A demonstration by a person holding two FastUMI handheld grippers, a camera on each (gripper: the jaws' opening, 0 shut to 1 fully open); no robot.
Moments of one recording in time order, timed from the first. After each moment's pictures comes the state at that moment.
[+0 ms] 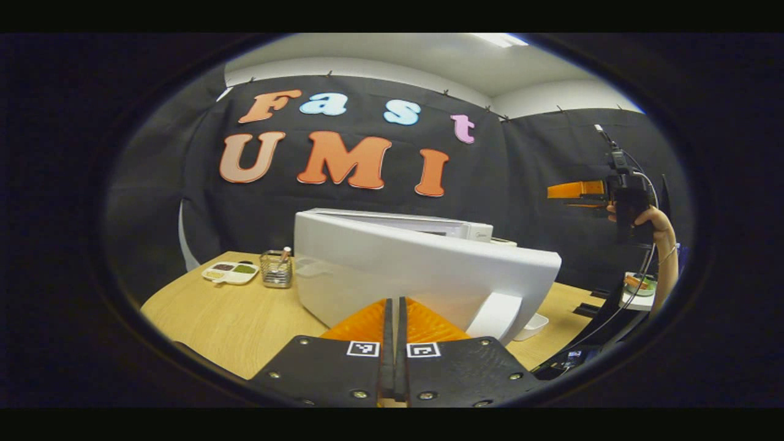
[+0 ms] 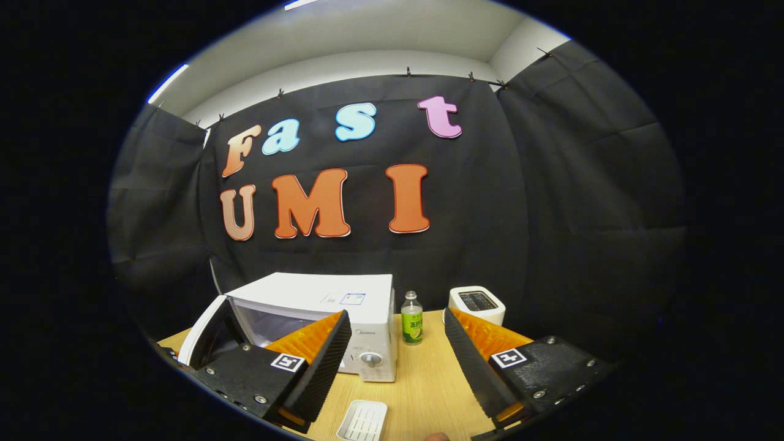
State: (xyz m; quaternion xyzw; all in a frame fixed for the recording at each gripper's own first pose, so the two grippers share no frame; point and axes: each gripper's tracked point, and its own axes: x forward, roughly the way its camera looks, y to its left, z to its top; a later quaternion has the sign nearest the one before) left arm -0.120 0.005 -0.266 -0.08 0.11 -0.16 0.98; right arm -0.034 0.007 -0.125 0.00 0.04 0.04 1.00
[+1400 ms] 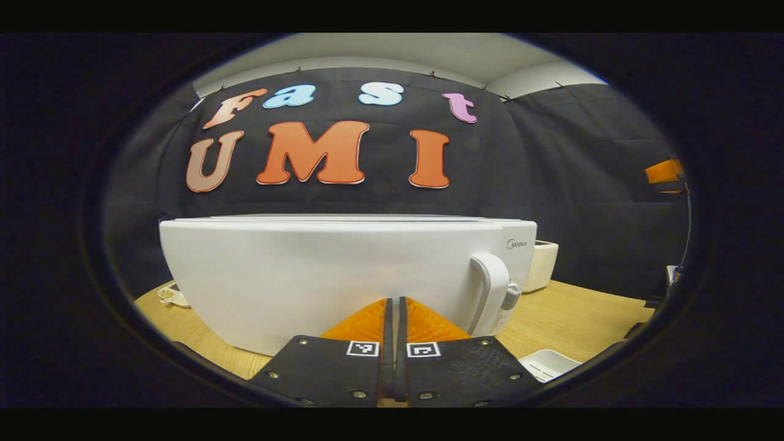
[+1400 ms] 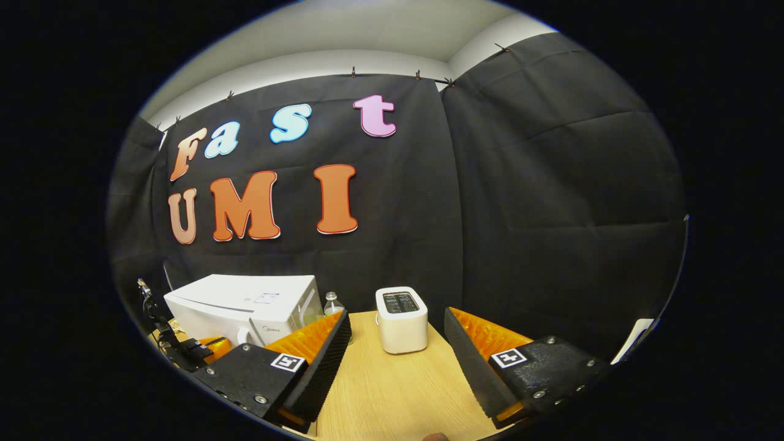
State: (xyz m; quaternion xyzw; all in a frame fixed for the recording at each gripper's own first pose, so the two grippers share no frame) left arm 0.069 -0.122 -0.303 -0.03 0.09 -0.12 0.99; right arm -0.025 -0.121 -0.126 0.00 0.04 -0.07 1.00
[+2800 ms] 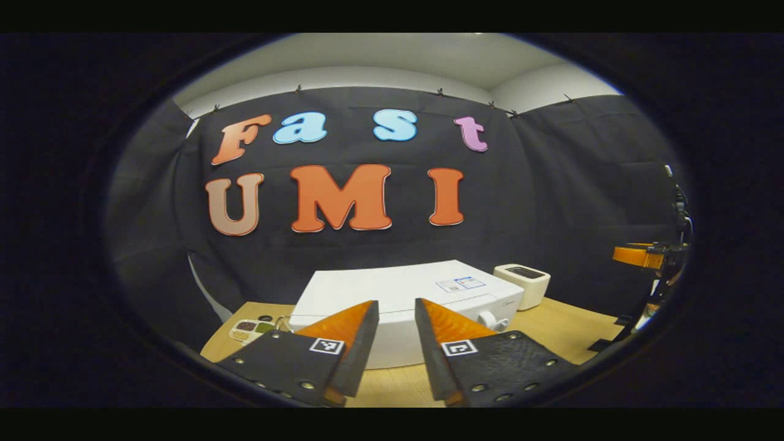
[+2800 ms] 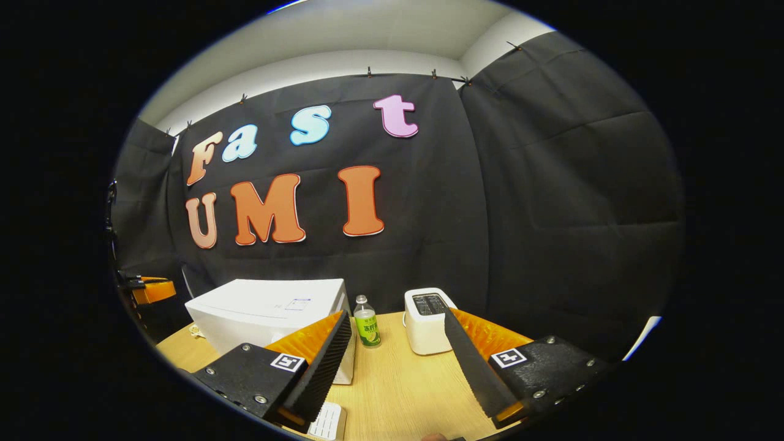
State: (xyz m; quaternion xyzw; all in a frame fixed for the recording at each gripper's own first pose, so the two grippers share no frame) left arm 0.017 -0.008 -0.100 -0.01 0.09 -0.09 0.99; right arm -0.025 -0.061 -0.106 0.01 0.04 -0.02 1.00
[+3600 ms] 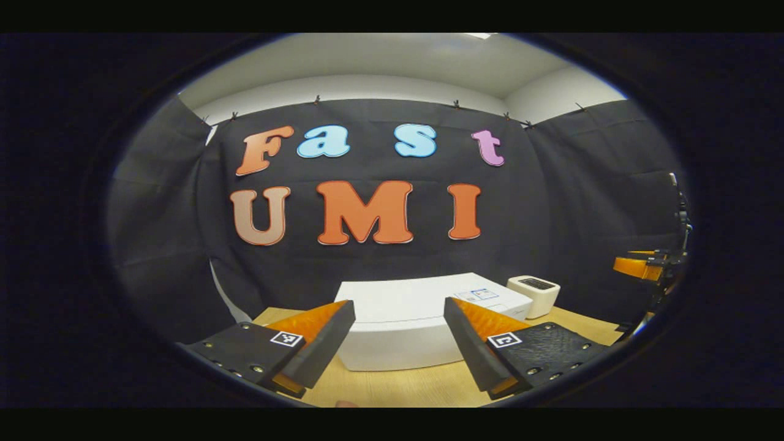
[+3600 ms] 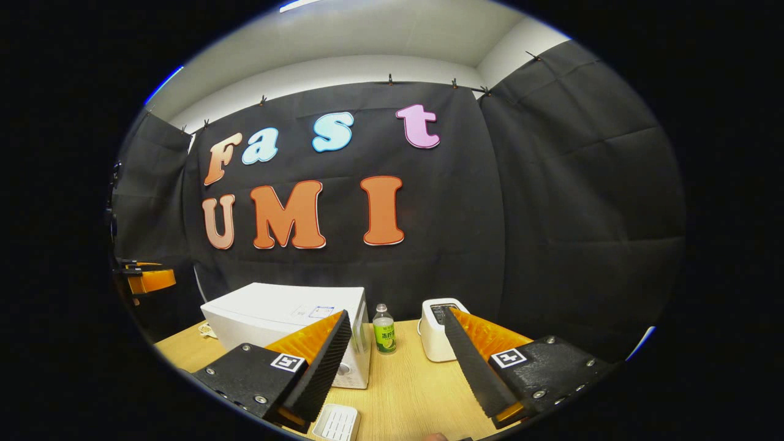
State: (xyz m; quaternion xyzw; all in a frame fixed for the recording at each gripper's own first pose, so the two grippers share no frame) left arm -0.002 0.020 -0.064 -0.01 0.06 -0.06 1.00; right arm -0.030 -0.028 -0.088 -0.01 0.03 0.01 1.00
